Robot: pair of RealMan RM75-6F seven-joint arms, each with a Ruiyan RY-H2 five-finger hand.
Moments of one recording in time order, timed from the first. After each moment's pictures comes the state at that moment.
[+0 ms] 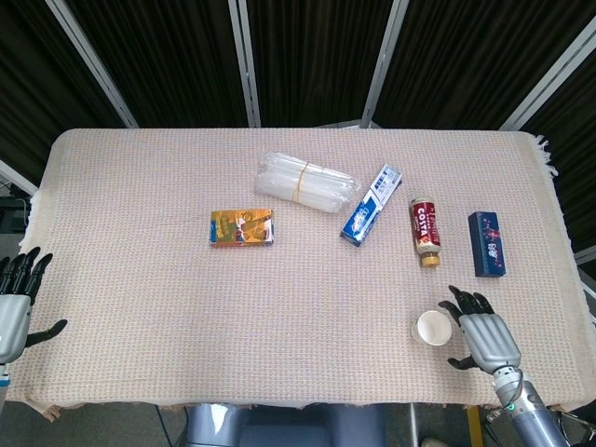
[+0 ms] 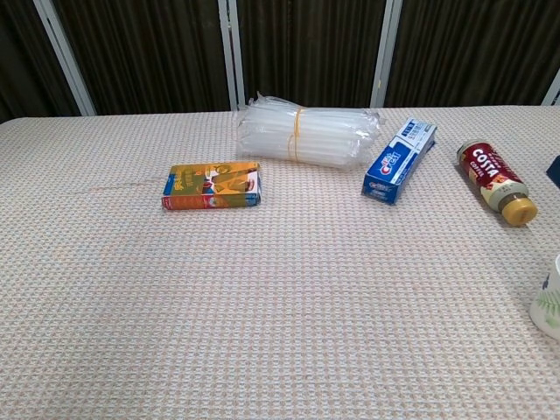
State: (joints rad) left arm -0.09 -1.14 -0.05 -1.62 1.48 1.49 0.16; right arm 0.26 -1.09 0.01 -1.90 -1.23 1.09 -0.36
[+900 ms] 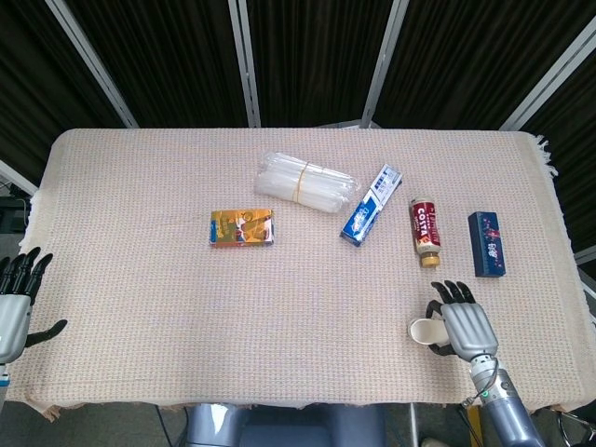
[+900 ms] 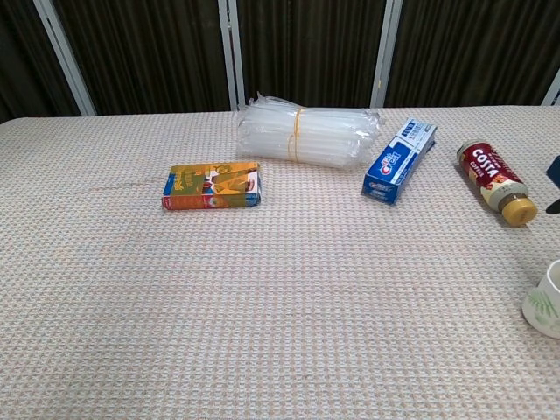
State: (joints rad) left arm -0.09 -1.14 -0.05 -1.61 1.48 1.49 0.16; right arm 0.31 -1.22 0.04 -1.88 -1.15 1.15 -0.46
